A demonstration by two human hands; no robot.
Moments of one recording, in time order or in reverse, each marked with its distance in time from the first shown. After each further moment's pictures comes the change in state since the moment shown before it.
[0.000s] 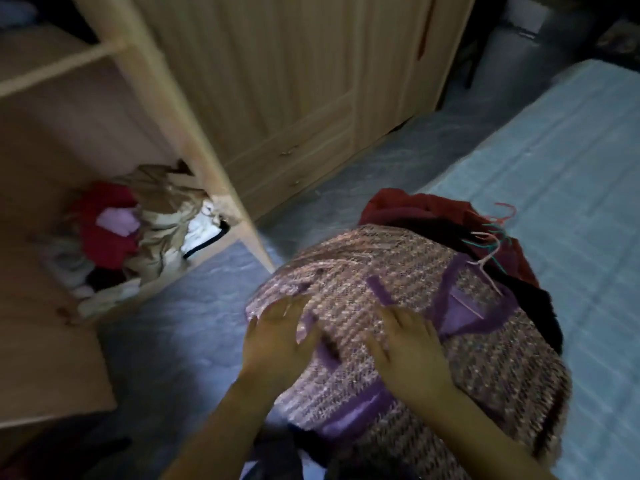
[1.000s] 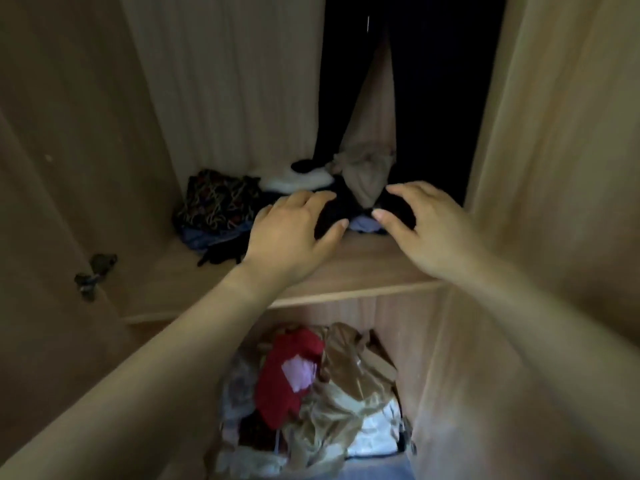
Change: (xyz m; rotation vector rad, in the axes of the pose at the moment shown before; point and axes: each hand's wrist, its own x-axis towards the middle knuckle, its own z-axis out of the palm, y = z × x) left_hand 0.172 -0.378 -0.577 0.352 0.841 -0.047; right_hand 0.401 -0.662 -0.177 0.113 0.641 -0.921
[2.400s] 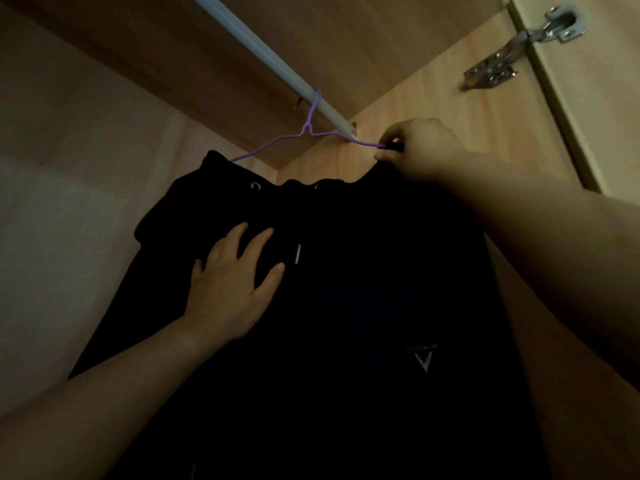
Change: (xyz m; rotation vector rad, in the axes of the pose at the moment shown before) left_hand 0.698 -0.038 -0.009 -0.514 0.581 0.381; right_hand 0.629 0.122 -0.254 -0.894 0.523 0.146
